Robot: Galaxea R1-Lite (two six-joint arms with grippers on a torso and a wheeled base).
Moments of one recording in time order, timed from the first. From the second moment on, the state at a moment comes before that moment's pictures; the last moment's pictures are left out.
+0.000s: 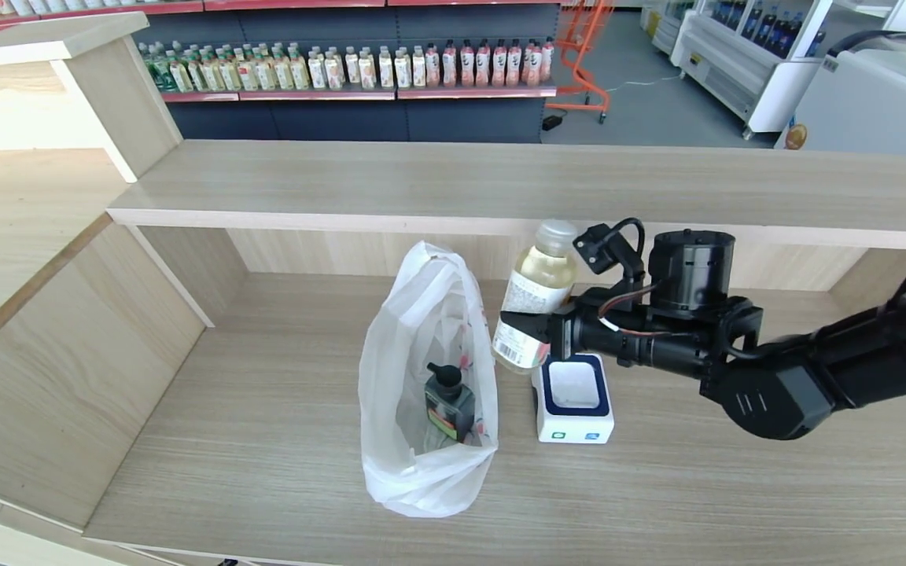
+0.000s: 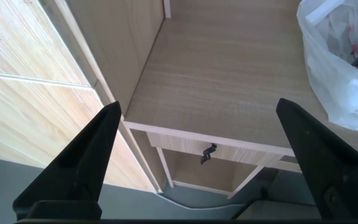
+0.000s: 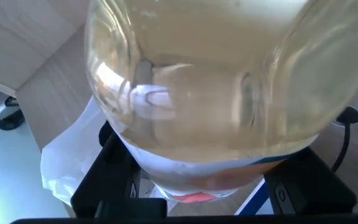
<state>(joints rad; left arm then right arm) 0.00 0.00 0.00 0.05 0.13 0.00 0.48 1.97 -0.99 -0.81 0.35 0.01</state>
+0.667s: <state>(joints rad) 0.00 0.00 0.00 0.05 0.13 0.00 0.53 2.20 -1.12 -1.02 0.35 0.00</state>
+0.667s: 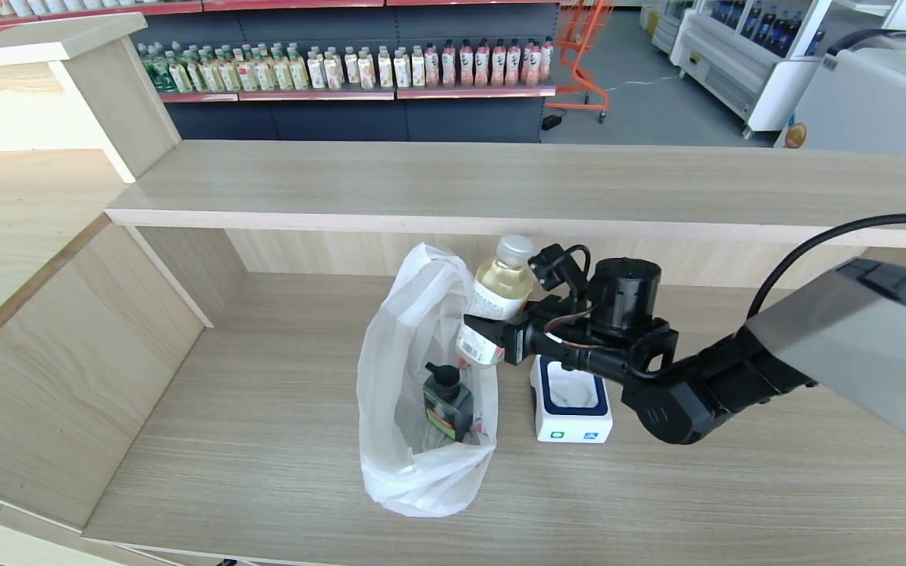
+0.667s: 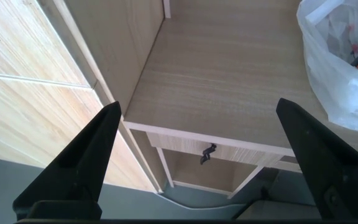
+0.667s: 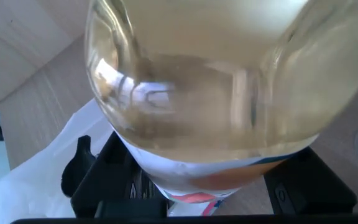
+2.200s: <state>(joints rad) 0.00 0.00 0.00 0.05 0.13 0.00 0.52 2.24 -1.07 -1.12 0.35 0.09</state>
